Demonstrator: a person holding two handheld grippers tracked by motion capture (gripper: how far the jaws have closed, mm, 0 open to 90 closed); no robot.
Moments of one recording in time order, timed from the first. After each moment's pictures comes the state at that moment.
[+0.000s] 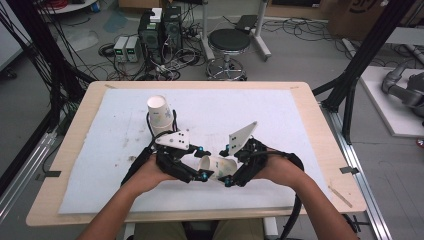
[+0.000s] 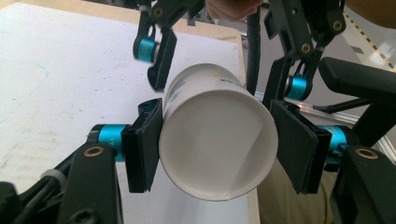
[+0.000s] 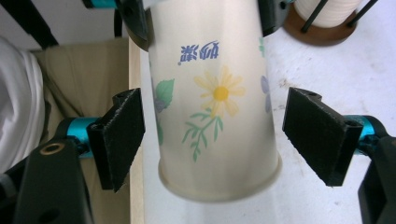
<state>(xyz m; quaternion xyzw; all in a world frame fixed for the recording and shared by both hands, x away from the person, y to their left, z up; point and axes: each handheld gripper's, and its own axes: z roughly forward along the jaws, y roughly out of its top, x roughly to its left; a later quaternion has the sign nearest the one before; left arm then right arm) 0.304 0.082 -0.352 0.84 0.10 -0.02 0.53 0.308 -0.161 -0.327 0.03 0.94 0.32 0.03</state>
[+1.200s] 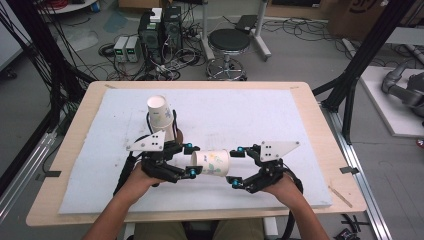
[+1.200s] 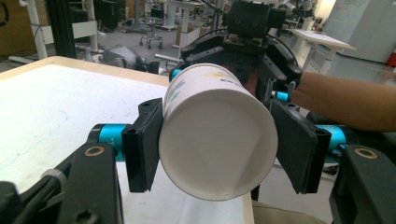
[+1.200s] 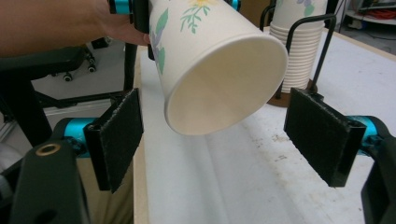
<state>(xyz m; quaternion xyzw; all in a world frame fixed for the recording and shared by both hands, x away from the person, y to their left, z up) 0.294 0.117 -0.365 0.75 0.11 -0.01 0.65 0.288 -0.212 -0.374 0.11 0.82 0.57 0.03</state>
